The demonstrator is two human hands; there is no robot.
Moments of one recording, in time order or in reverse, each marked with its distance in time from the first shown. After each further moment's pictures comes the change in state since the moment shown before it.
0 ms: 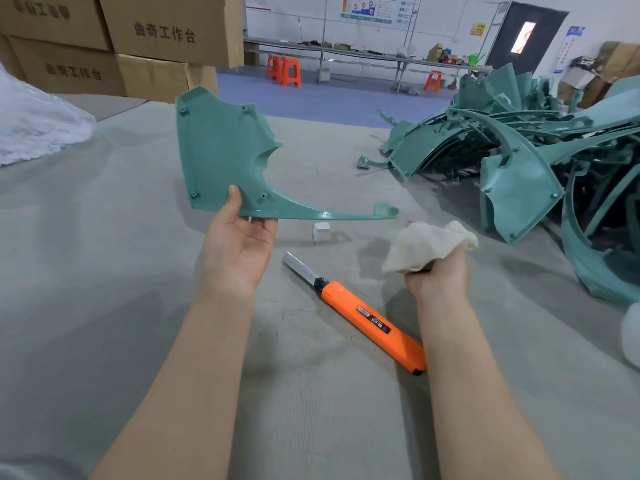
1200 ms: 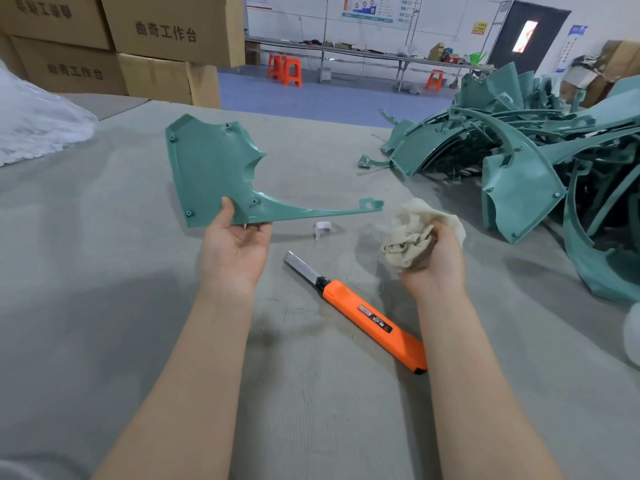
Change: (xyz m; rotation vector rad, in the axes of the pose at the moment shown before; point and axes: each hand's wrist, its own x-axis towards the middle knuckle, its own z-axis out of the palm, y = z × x) left_hand 0.006 0.004 -0.010 -0.127 0.112 -0.019; right_hand 0.001 0.000 0.007 0.008 -0.225 0.118
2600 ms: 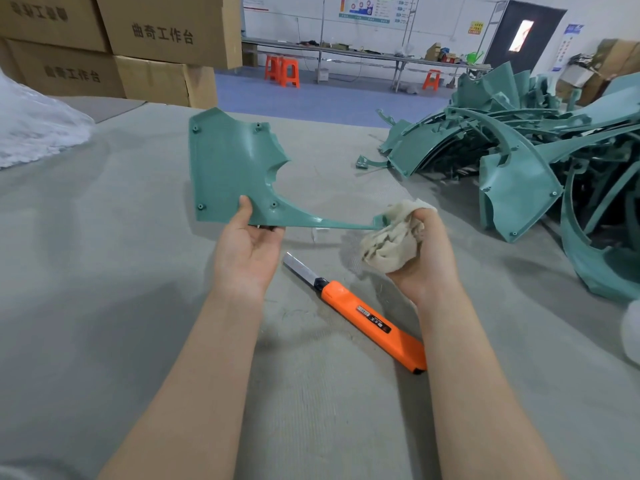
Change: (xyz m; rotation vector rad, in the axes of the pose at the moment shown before) left_hand -0.008 -0.015 0.007 0.126 -0.049 -0.034; right_hand -0.002 0.000 0.007 -0.247 -0.199 0.119
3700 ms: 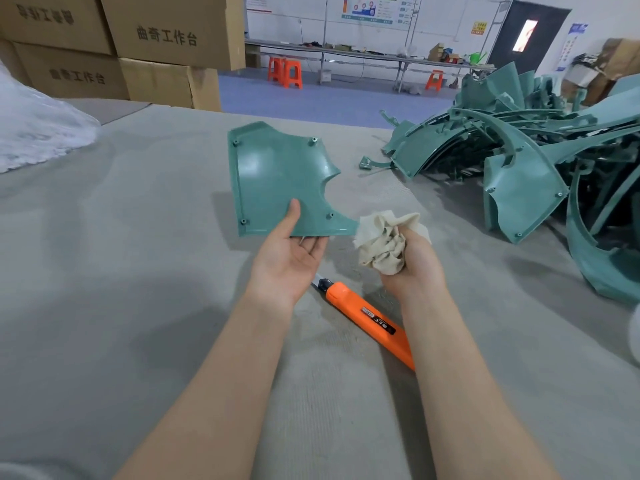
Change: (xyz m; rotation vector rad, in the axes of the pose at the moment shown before) left_hand -0.005 -0.027 0.002 0.180 -0.047 -0.223; right_hand 0.014 0.021 0.005 0.024 0.245 -0.035
